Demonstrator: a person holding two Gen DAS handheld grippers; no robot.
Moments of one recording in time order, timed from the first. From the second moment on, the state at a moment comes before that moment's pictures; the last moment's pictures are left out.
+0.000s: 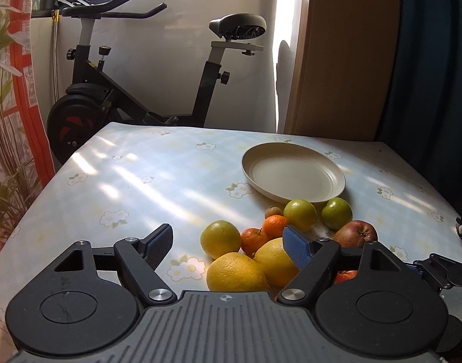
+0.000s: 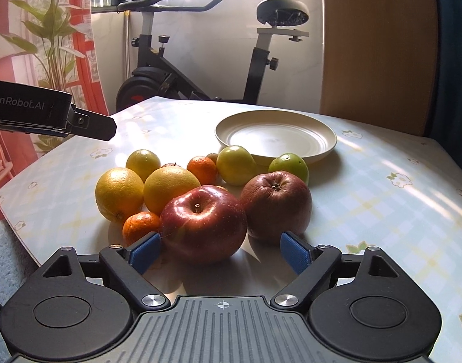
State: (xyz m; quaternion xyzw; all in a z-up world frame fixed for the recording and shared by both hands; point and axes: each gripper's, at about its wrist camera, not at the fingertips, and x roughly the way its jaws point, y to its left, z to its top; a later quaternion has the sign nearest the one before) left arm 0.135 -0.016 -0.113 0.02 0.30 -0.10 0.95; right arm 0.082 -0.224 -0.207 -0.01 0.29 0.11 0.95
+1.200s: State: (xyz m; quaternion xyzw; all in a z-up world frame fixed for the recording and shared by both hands) left arm 0.169 -0.069 -0.143 0.03 0.41 -0.29 0.86; right arm 0.090 -0.225 -0.225 0.00 0.30 0.16 0.94
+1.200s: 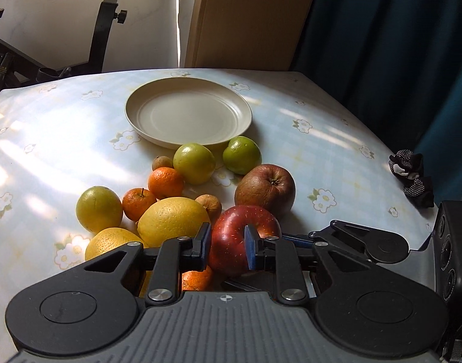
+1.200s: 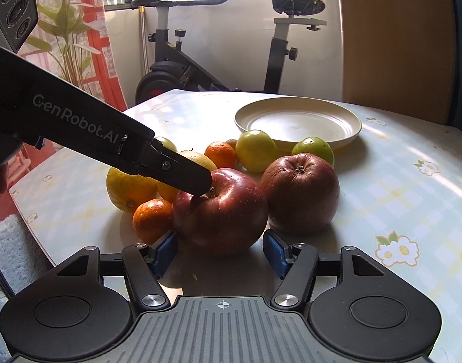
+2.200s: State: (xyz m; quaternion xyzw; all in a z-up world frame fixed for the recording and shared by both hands) left arm 0.172 -0.071 -0.108 0.02 0.38 -0.33 0.86; right arm 0.094 -0.234 -0.181 0.02 0.27 0.16 0.95
